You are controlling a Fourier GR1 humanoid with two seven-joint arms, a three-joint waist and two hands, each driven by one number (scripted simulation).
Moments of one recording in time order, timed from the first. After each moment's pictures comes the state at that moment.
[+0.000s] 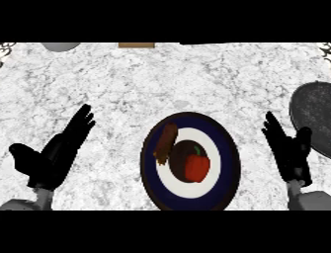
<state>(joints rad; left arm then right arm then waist) -0.04 0.37 -0.28 -1.60 0.35 0.14 0.11 -0.09 -0.31 0.18 -1.33 -0.25 -0.23 0.15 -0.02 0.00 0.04</state>
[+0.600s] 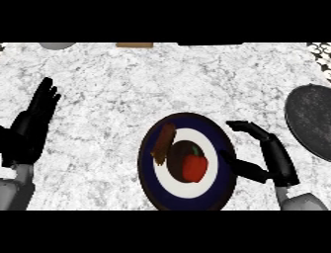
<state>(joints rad) -0.16 0.41 -0.13 -1.53 0.26 0.26 0.07 -0.09 -0.33 0.33 -1.46 -0.01 -0.21 -0.19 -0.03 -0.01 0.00</state>
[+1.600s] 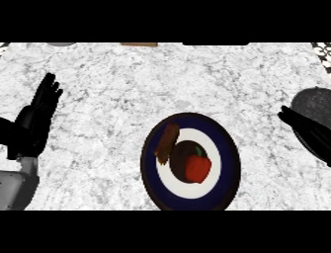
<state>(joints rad) -0.21 0.38 -0.10 -1.47 0.23 0.23 0.04 -0.05 -0.81 0.28 -2.26 0.21 0.02 0.55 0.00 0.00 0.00</state>
